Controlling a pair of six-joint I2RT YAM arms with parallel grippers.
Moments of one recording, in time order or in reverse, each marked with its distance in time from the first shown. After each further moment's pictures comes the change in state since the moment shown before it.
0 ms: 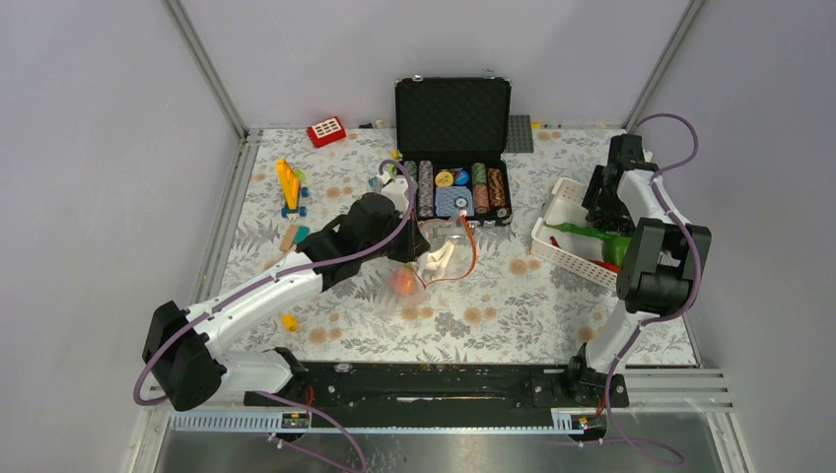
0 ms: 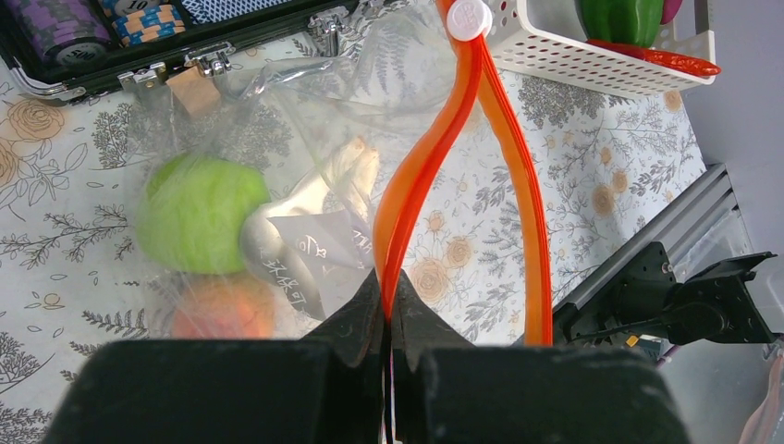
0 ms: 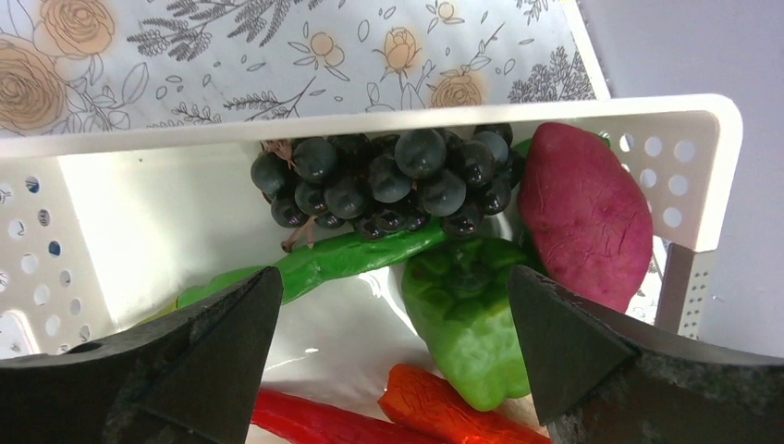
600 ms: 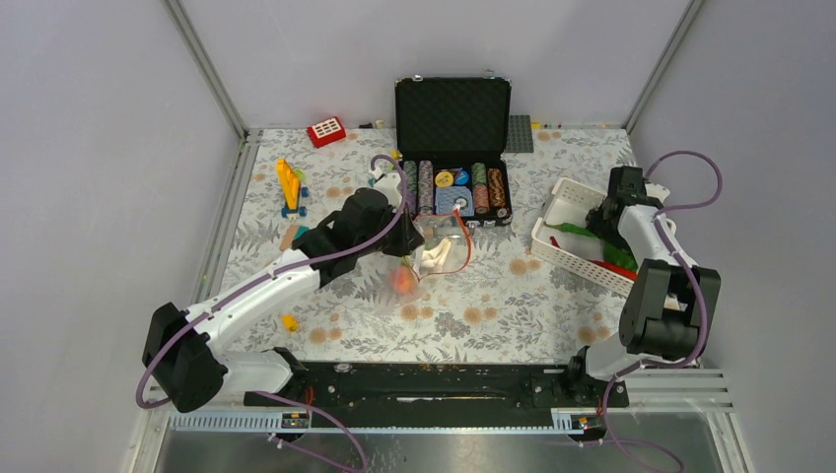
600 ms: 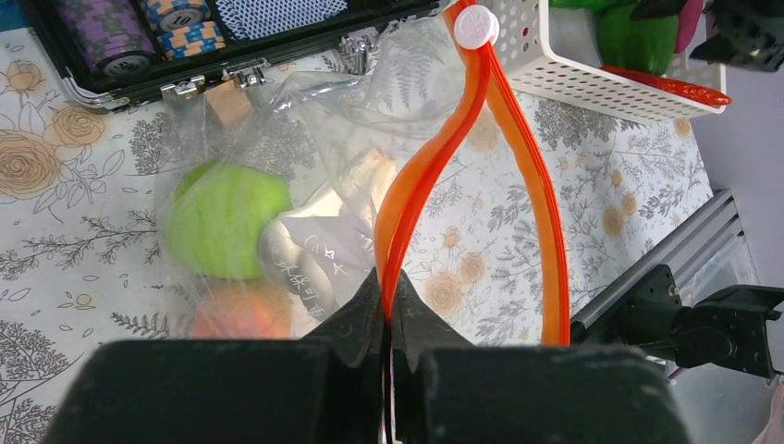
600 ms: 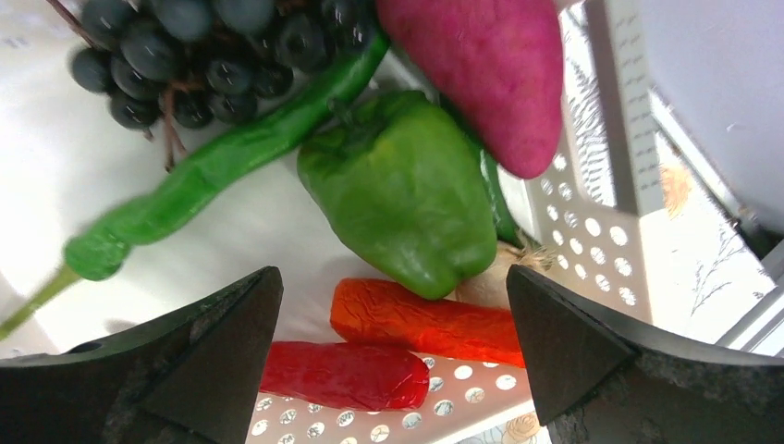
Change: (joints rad) left arm 0.044 0.000 -0.003 0.006 0.007 0.003; right arm -0.002 -0.298 -0.347 0.063 0.120 0.252
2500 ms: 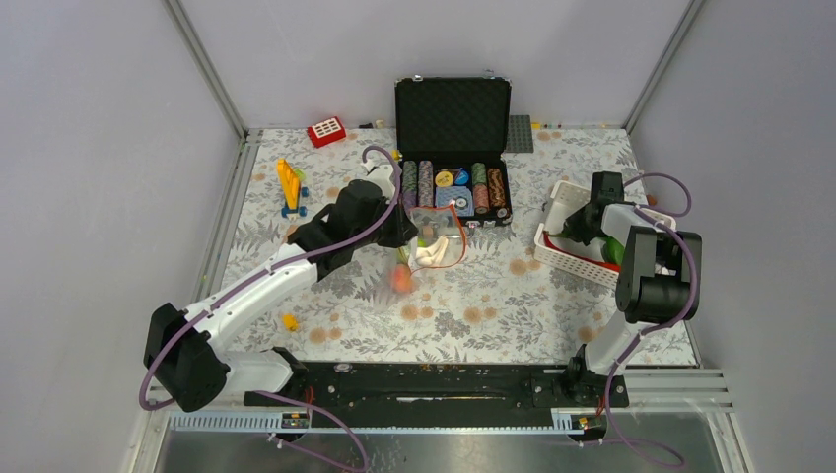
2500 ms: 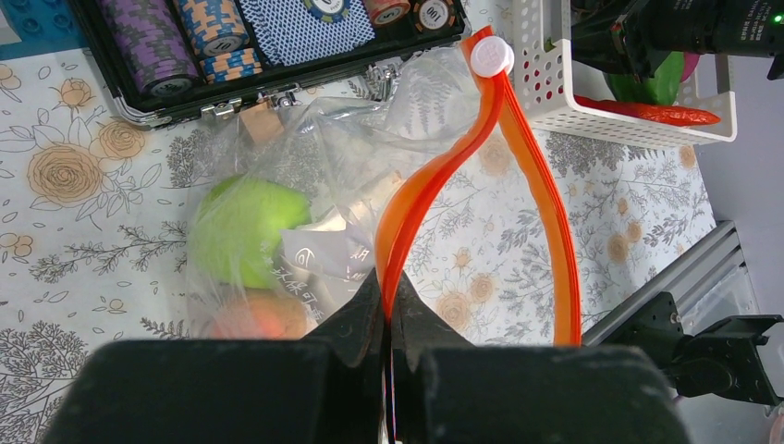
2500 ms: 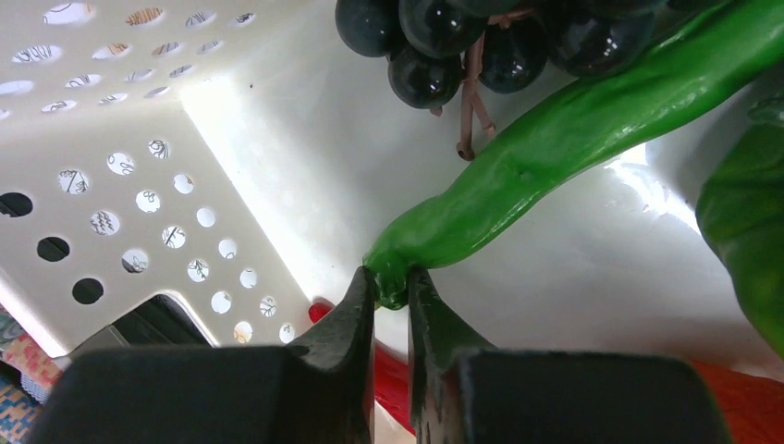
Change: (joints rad) left arm 0.057 0.010 0.034 -0.018 -0.005 0.000; right arm 0.040 0.219 -0.051 0.293 -0.426 0.351
